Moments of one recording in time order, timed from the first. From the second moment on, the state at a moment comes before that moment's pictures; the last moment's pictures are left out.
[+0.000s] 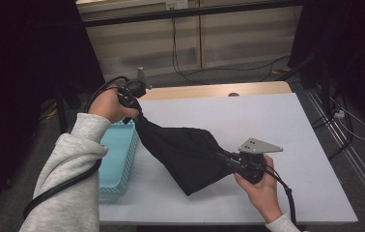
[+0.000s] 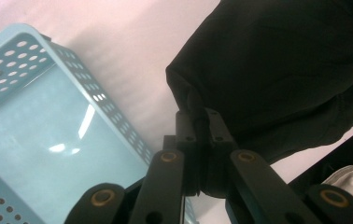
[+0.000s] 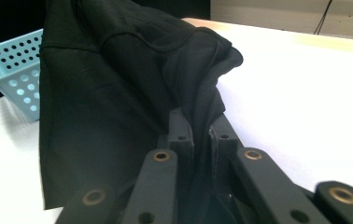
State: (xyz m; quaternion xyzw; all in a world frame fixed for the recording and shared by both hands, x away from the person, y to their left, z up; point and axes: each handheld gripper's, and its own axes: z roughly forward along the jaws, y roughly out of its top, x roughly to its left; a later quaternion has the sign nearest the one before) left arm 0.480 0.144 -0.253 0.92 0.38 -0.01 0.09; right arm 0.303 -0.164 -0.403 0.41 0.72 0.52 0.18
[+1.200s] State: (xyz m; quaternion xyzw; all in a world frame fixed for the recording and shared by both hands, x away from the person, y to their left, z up) left arm 0.472 0.172 -0.198 0.92 0.38 0.04 0.05; right arm 0.313 -0.120 -0.385 0.38 0.72 0.56 0.17
